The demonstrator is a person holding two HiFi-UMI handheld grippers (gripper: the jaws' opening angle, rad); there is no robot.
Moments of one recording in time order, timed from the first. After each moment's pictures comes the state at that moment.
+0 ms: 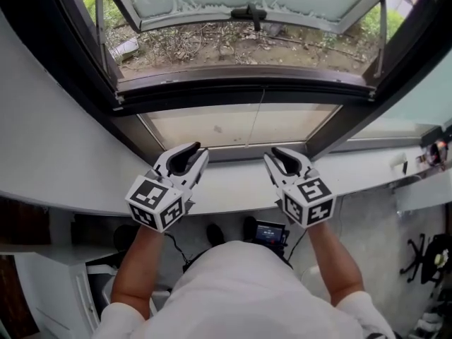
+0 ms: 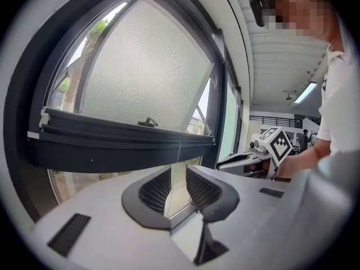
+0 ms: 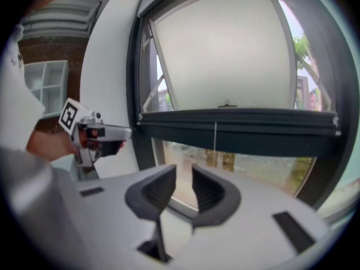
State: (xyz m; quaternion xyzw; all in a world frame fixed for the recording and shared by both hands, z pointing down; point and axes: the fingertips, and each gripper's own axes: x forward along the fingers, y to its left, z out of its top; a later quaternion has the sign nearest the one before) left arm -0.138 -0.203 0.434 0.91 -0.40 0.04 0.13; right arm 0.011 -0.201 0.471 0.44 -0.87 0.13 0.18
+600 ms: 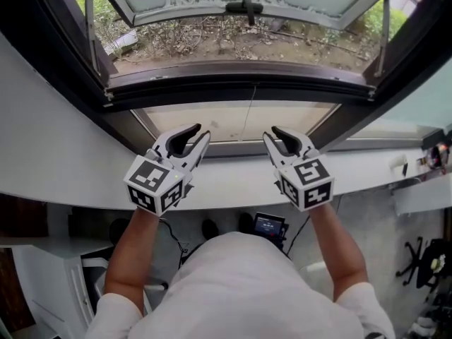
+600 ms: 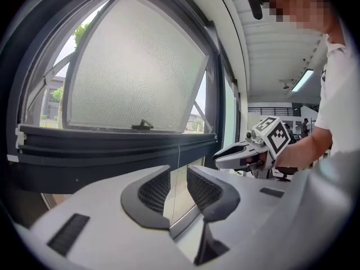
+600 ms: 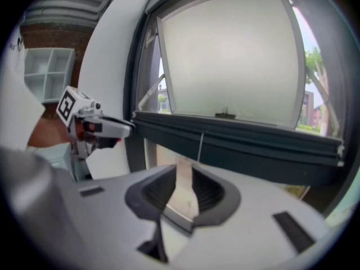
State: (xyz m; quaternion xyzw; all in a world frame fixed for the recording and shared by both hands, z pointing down) left arm -0.107 -0.237 0.425 0.91 -0.40 0.07 0.09; right arm 0.033 -0.247 0.457 0.44 -0.87 0.07 0.21
